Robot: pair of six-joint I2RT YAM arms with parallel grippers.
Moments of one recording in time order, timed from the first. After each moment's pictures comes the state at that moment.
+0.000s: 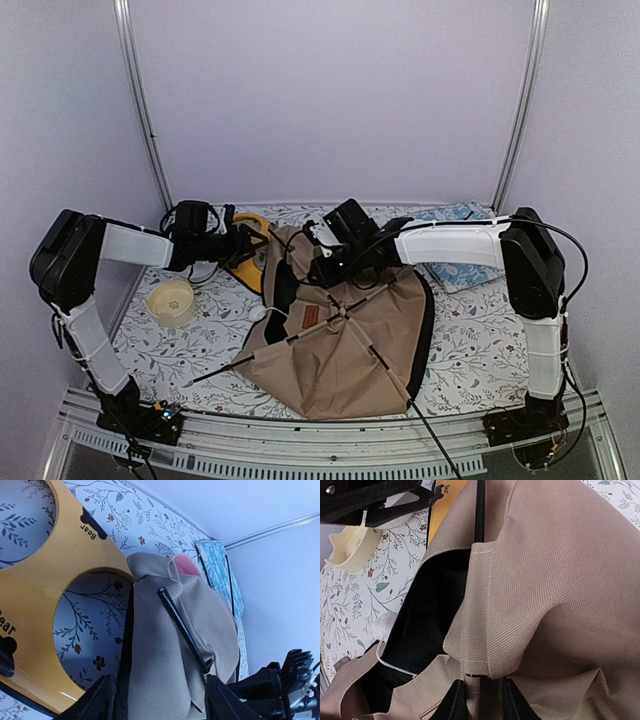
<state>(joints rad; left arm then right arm) -0.31 1.78 0.94 0.31 0.52 -0.72 0.88 2.10 1.62 -0.33 -0.09 0.24</state>
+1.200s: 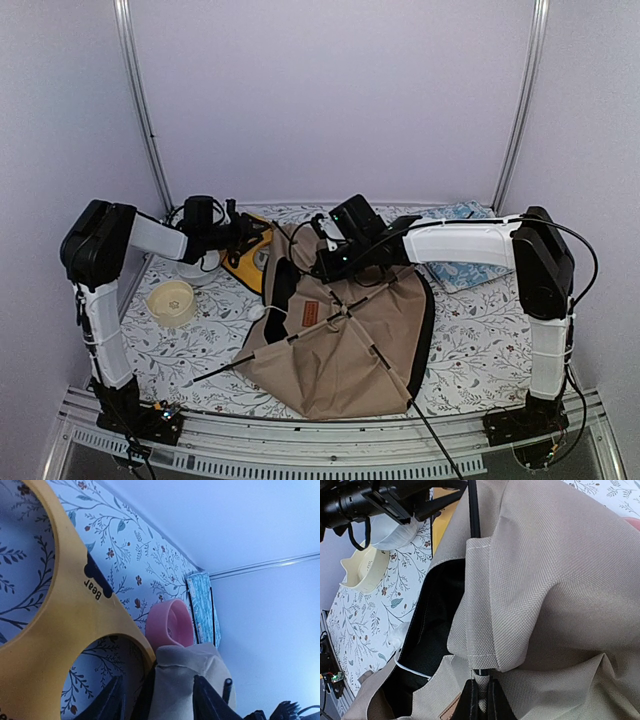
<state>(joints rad) -0.25 2.03 1.13 0.50 0.58 -0.94 0.87 2.05 1.57 -0.30 -0.11 0.39</state>
